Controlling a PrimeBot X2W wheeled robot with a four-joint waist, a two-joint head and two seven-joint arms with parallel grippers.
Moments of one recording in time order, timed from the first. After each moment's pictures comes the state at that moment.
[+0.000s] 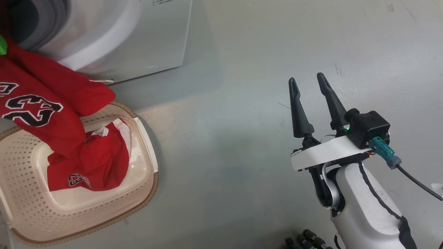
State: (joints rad) left arm -1.05 0.29 0.01 0.76 -0.34 0.01 0.36; right arm -0.34 -0.05 0.37 0.16 0.41 -0.10 -0.26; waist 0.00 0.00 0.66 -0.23
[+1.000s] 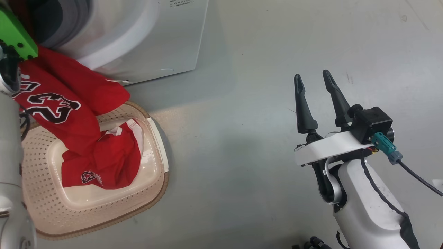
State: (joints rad) left arm -1.08 0.21 0.00 0.88 -0.33 0.04 0.30; right arm -0.36 -0.06 0.36 0.20 0.40 -0.12 -0.26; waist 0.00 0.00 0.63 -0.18
